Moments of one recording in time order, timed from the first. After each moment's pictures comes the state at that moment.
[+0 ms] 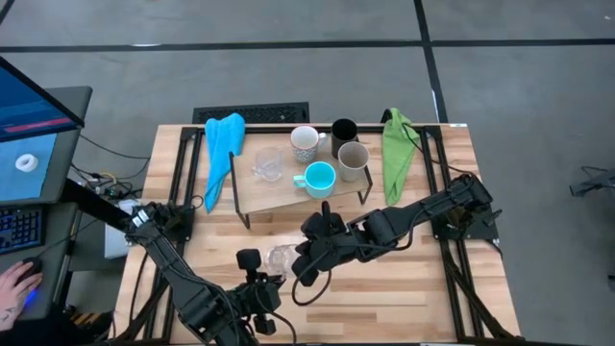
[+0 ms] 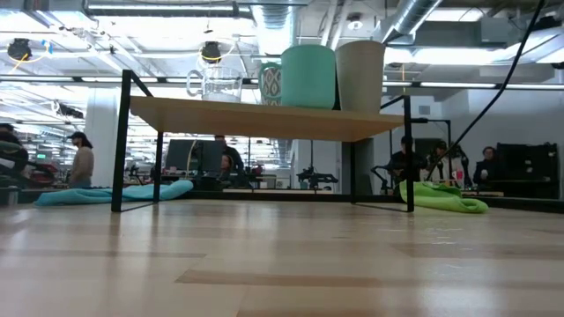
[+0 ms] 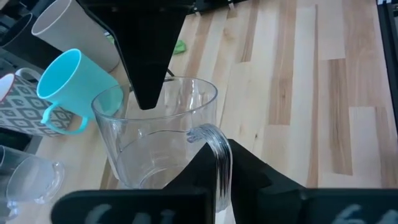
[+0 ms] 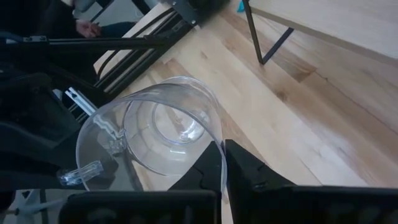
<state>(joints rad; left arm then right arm) -0.80 1.98 2.06 -1.38 -0.92 -0.77 0.43 1.89 1.90 -0.82 0.34 0.95</state>
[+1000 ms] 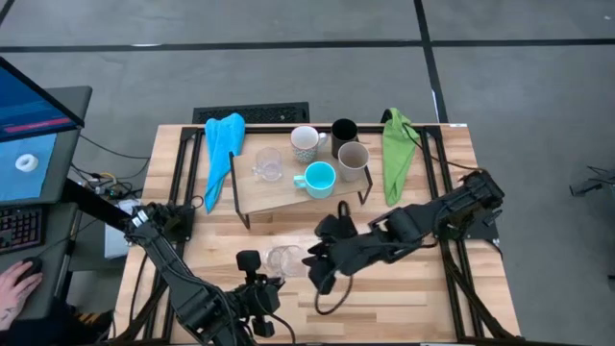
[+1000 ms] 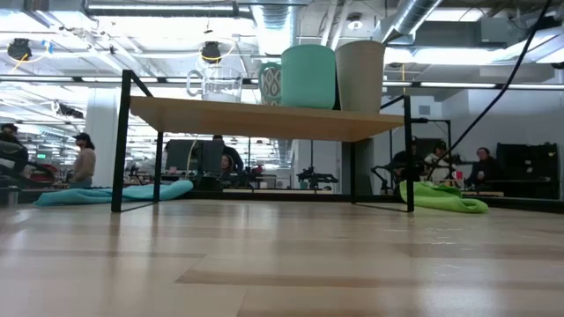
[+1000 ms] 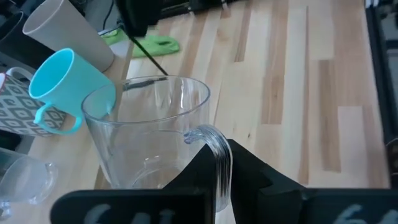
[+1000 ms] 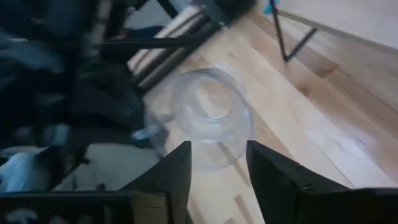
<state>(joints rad) -0.81 1.98 2.07 -1.38 -0.89 -0.77 0.49 1.80 1.90 -0.83 0.34 0.95</state>
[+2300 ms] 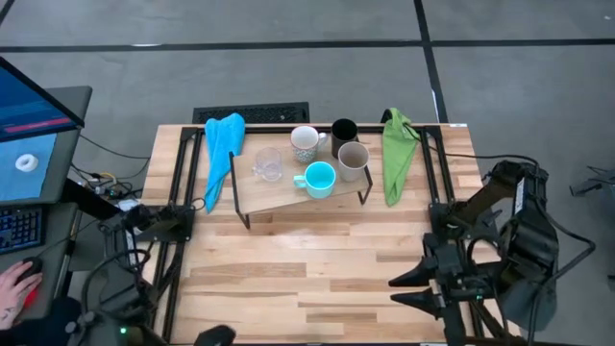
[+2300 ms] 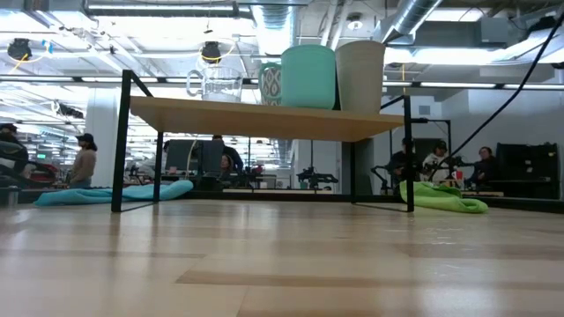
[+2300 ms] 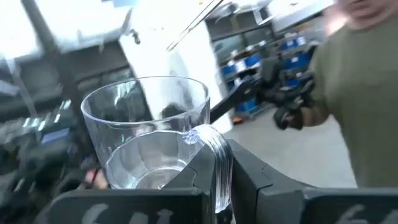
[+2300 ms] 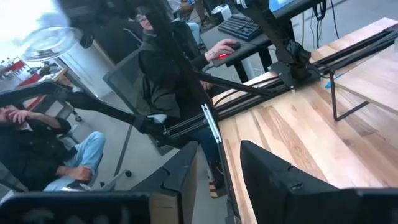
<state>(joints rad) -1.01 1.93 2.34 -0.15 -0.46 0.45 1.04 1.53 1.90 -0.84 0.87 0.84</state>
